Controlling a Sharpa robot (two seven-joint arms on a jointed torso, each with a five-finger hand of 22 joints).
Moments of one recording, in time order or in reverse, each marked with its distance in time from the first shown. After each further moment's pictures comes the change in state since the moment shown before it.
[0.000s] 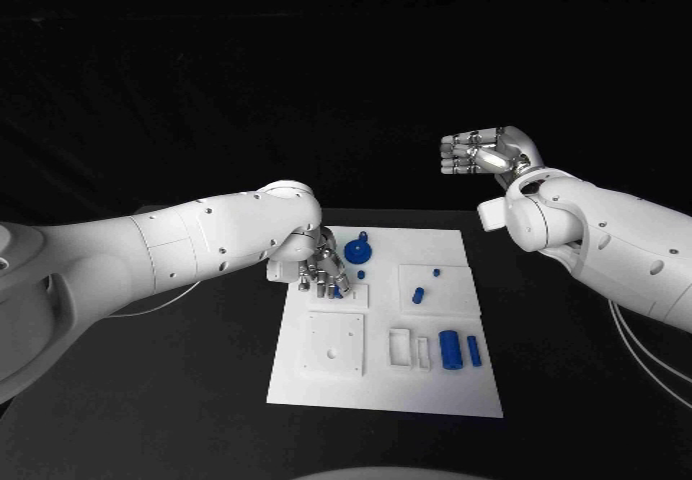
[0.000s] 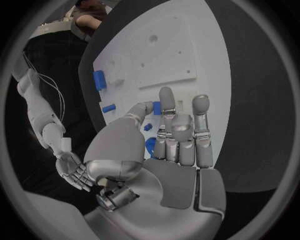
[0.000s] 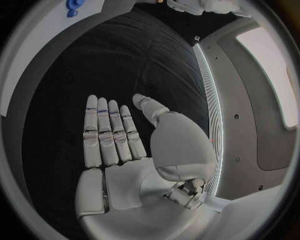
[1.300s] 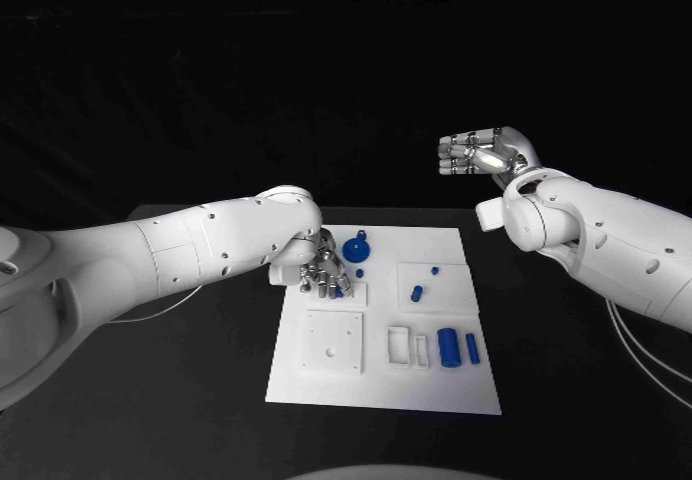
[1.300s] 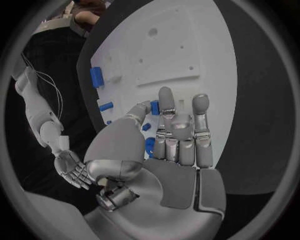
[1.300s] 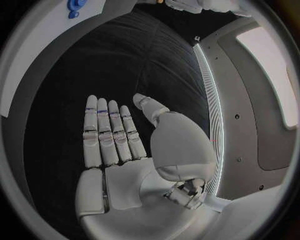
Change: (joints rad) left arm -0.019 0.011 -0.008 -0.015 -0.003 -0.053 0.009; left_hand 0.015 -0.031 -0.004 -0.010 -0.250 0.030 -0.044 -0.004 -0.103 -0.004 -0.004 0.000 0.002 -0.011 -0.004 -0.005 -0.033 -0.015 0.000 0.000 -0.031 0.000; right arm -0.006 0.000 0.000 -0.003 -0.001 0.005 -0.001; right_hand 0.000 0.000 -0.013 0.000 0.000 -0.004 0.004 0.000 0.000 -0.009 0.002 0.000 0.000 -0.008 0.006 0.000 -0.001 0.000 -0.009 0.001 -0.003 0.000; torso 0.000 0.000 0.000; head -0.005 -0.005
